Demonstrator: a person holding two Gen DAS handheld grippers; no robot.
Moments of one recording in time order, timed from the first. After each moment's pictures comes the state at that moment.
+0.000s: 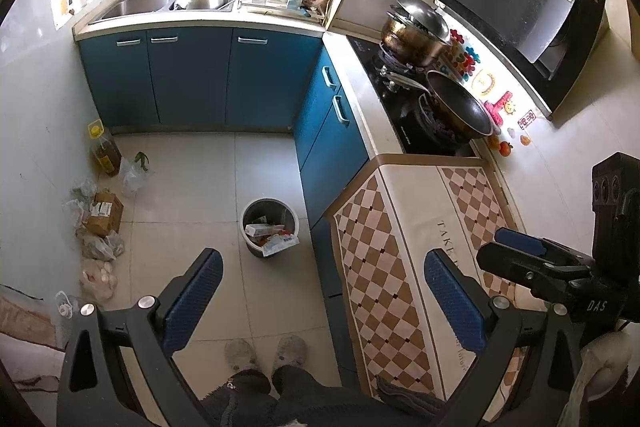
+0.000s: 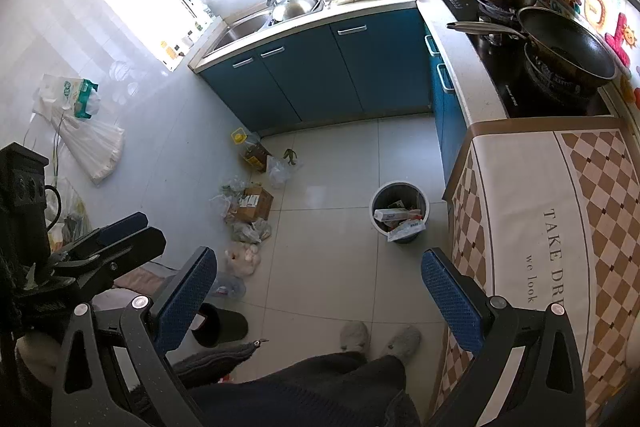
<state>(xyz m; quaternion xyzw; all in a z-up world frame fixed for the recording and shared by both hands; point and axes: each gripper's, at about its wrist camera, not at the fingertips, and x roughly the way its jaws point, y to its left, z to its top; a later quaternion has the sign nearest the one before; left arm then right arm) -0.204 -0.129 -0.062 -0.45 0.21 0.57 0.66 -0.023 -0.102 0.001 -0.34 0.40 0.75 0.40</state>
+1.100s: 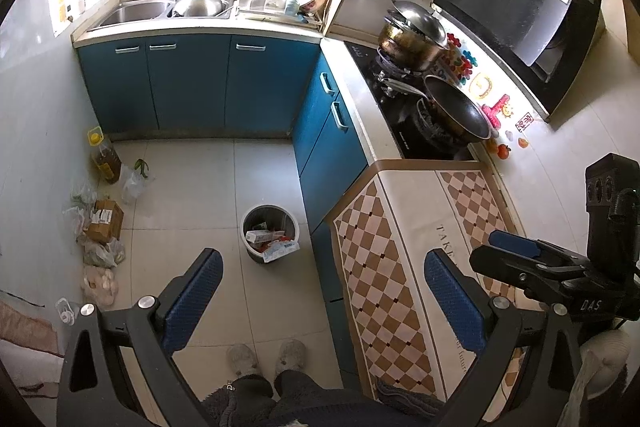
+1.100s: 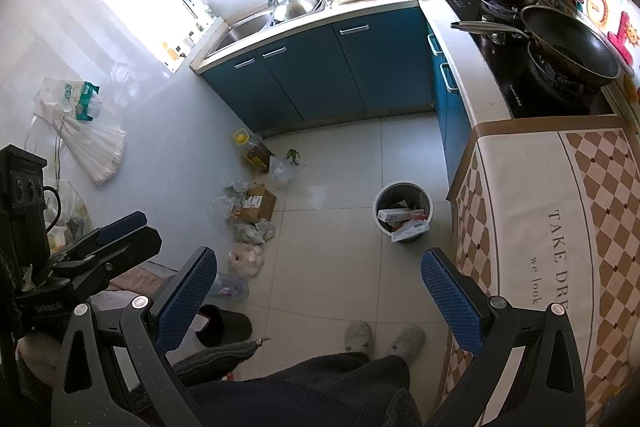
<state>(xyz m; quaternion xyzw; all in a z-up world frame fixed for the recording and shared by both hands) -0.207 -0.127 -0.060 -0.45 0.21 0.57 0.66 -0.030 -0.099 0.002 -0.34 0.40 0.75 0.39</state>
